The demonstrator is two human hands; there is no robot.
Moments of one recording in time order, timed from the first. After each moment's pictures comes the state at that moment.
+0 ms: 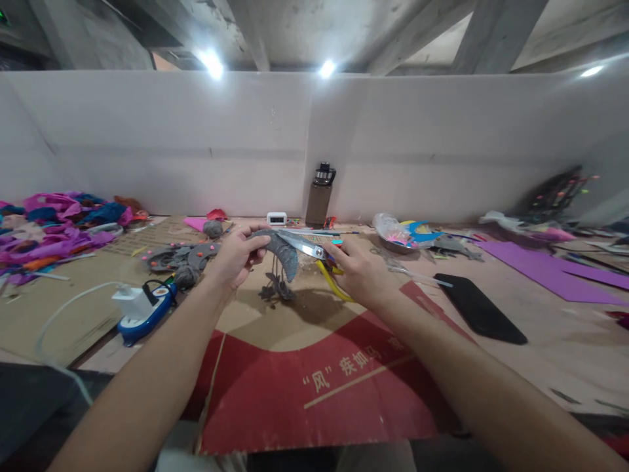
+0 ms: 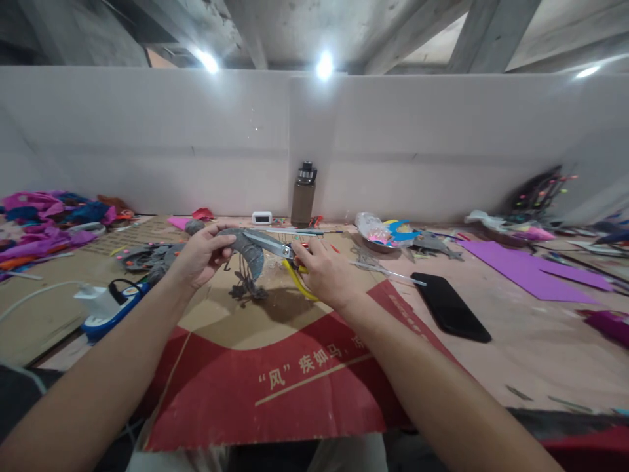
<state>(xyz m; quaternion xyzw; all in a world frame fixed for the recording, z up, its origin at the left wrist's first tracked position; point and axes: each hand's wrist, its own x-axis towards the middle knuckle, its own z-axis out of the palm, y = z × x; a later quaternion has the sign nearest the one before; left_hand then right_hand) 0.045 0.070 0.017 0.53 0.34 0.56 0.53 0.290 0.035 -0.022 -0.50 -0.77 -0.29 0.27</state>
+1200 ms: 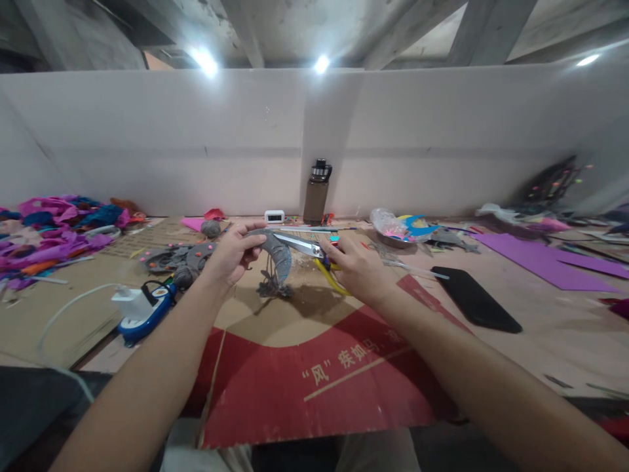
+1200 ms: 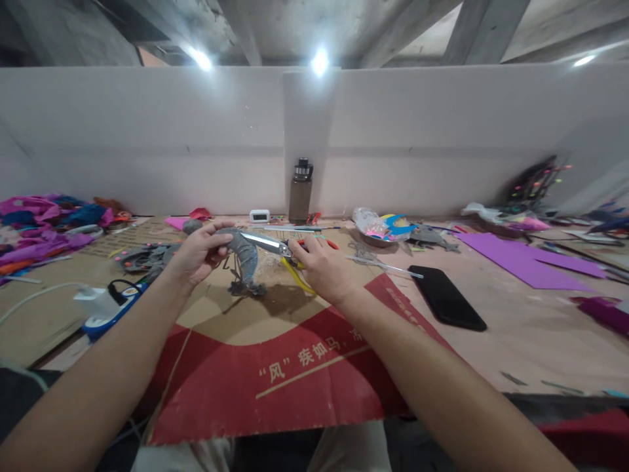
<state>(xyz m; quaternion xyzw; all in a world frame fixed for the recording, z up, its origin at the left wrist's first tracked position) 0.040 0.073 0.018 0.52 0.35 0.54 0.55 0.294 0.036 -0.026 -0.49 -0.78 -0.30 0.24</state>
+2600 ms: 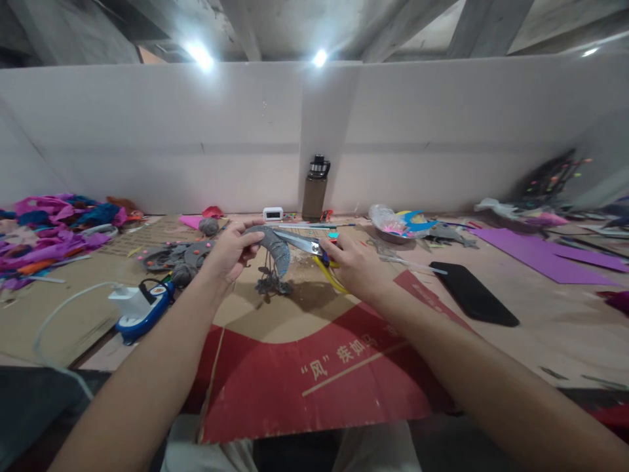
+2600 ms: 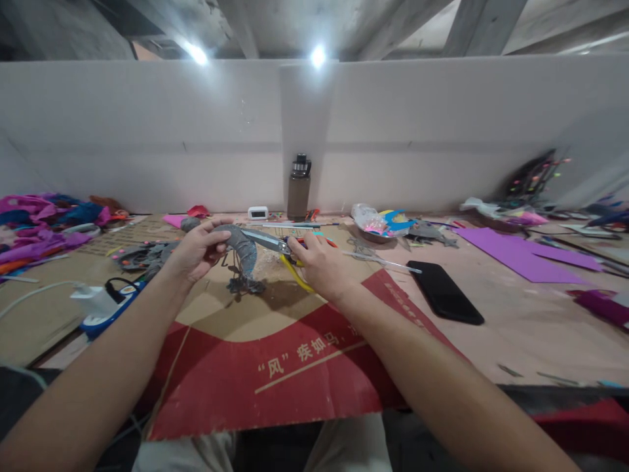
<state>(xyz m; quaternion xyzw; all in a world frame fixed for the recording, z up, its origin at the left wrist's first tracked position) 0.043 0.072 0.018 0.54 0.34 0.54 0.55 0.294 0.034 -0.028 -0.51 -0.78 -0.28 0.23</state>
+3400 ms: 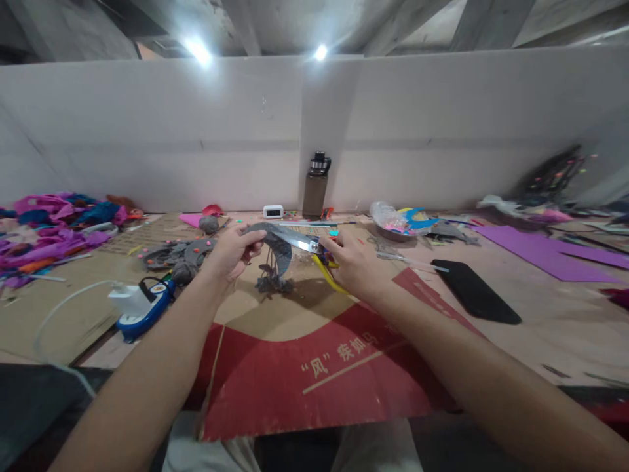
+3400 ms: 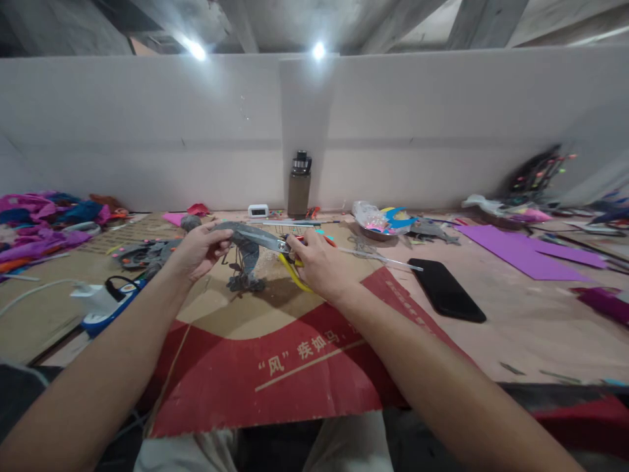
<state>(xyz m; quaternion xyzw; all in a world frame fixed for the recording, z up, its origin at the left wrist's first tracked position) 0.045 0.076 0.013 0.53 0.32 0.54 0.57 0.289 0.039 -0.034 -0.49 -0.78 -0.25 0.29</state>
